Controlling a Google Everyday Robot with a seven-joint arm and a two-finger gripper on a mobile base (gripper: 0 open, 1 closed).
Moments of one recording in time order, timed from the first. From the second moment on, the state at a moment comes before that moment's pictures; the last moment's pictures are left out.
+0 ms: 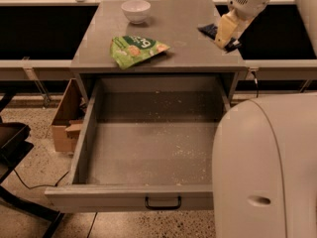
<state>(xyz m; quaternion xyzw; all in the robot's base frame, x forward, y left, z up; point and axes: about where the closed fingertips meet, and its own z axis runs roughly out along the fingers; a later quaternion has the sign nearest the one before) 0.681 -0.199 0.945 -0.35 0.93 0.03 0.14</state>
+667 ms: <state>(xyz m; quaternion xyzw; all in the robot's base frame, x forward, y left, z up) 0.728 -0.203 0.935 -0.24 0.95 0.02 0.18</state>
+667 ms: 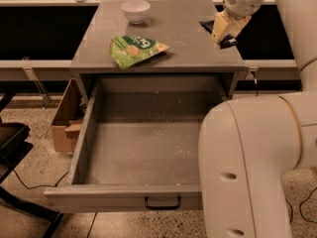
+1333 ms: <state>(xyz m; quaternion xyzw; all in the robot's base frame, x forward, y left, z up) 0.766 -0.179 0.915 -0.22 0.95 0.03 0.21</state>
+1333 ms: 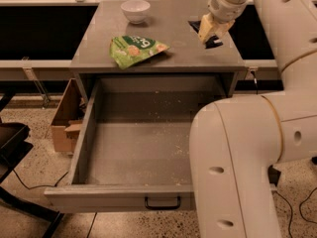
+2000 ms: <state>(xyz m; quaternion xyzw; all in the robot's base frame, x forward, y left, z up) 0.830 -0.139 0.913 -0.21 0.94 0.01 0.28</state>
